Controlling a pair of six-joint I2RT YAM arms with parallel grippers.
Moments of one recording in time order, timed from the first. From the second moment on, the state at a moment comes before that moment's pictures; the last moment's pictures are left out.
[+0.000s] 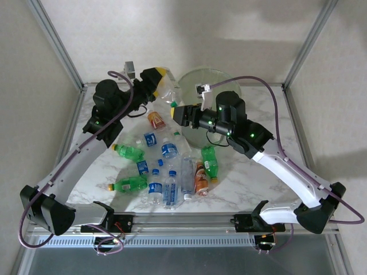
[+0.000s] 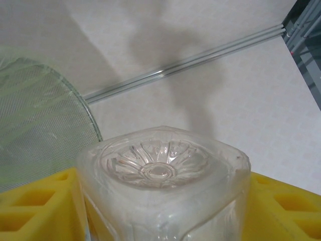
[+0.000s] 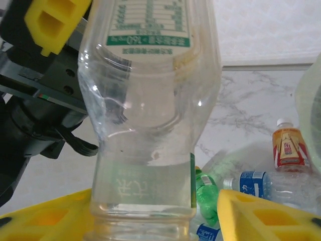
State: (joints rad) left arm -0.40 1.29 1.28 0.11 0.38 -1.26; right arm 0.82 1.28 1.40 -0.33 -0.22 0.59
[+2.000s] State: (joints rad) left arm -0.29 1.09 1.10 -0.40 -0.01 -0.91; right arm 0.61 1.65 1.77 -0.90 0.24 0.59
